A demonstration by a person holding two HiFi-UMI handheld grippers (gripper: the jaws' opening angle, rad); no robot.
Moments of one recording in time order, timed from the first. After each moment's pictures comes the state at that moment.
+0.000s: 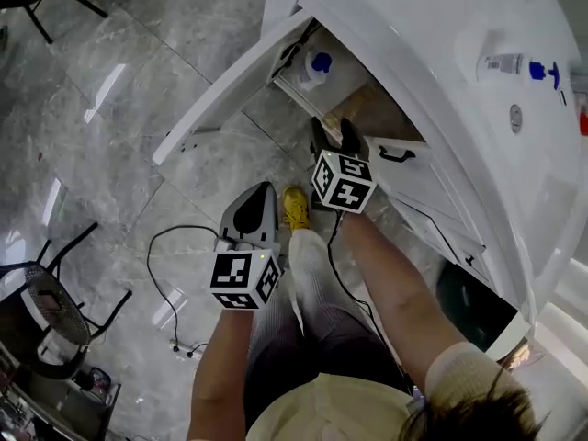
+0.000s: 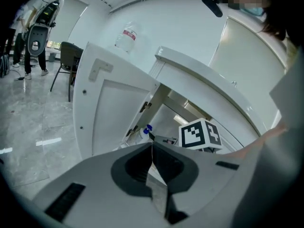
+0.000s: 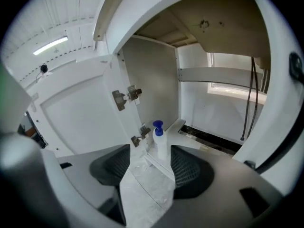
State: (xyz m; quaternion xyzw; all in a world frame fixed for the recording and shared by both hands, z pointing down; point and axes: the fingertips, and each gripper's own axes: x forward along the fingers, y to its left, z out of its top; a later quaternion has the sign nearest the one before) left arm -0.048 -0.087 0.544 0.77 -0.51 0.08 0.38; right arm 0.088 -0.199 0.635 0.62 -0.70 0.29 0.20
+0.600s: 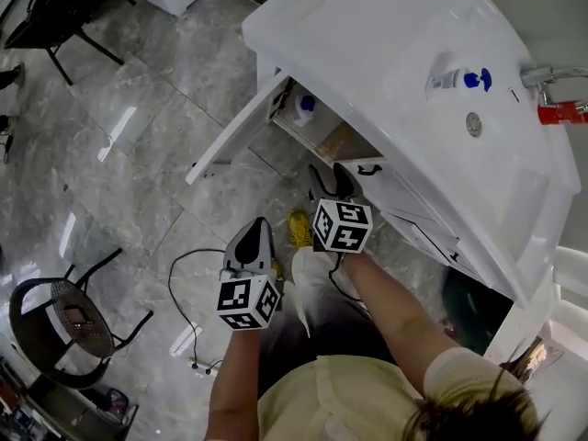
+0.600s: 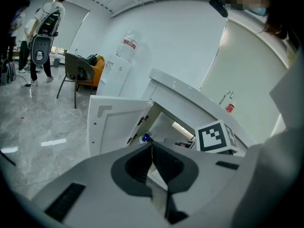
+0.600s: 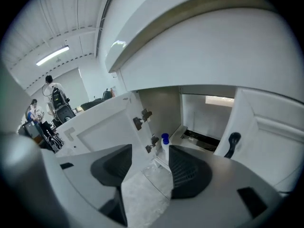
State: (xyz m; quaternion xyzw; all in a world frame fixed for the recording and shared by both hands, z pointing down) left arm -0.062 -0.061 0.444 0.75 -0.53 0.08 0.38; right arm 0.084 -0.150 0.517 0.61 -0.71 0.31 0.17
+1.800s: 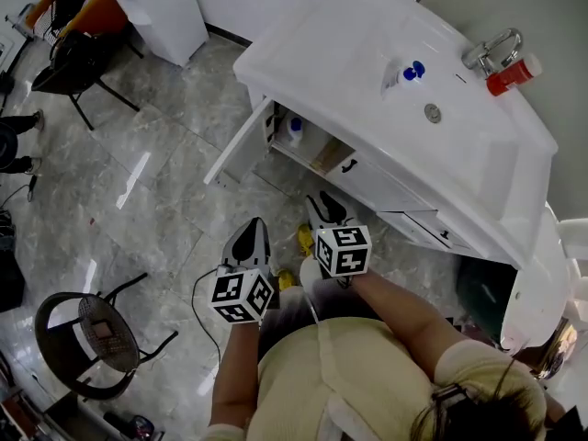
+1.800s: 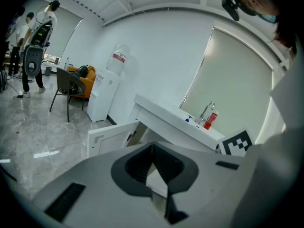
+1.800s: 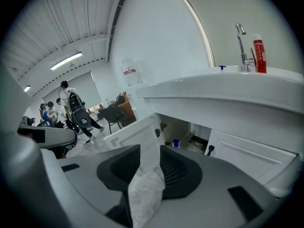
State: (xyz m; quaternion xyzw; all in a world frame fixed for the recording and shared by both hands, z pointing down) left arm -0.067 -0.026 0.327 0.79 -0.51 0.05 0.33; right arm 0.064 -0.054 0.384 0.57 -0.75 0.30 0.16
